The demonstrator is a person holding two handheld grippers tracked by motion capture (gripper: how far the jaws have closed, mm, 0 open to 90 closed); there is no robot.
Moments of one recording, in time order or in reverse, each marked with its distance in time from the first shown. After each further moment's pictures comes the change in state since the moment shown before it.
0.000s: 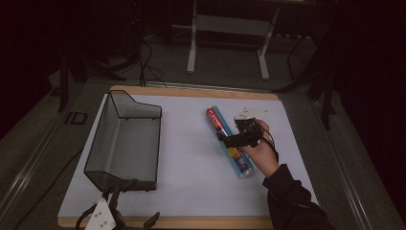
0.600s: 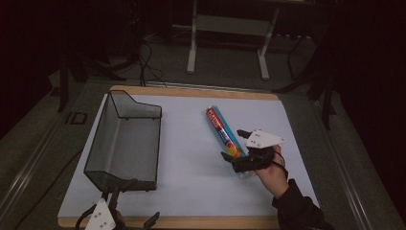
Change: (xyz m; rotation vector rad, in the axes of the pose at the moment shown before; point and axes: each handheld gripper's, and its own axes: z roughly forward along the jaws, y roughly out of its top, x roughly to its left) left arm -0.001 0.000 0.000 -0.005 0.009 0.005; right arm 0.038 -0.032 -0.056 -0.181 0.057 -0.193
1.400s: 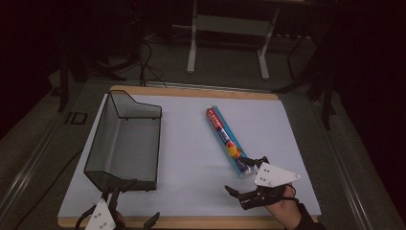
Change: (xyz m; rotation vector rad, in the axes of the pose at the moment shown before) left arm -0.001 0.001 0.000 -0.005 -0.002 0.003; right arm 0.059 -0.019 -0.053 -0.037 0.104 -0.071
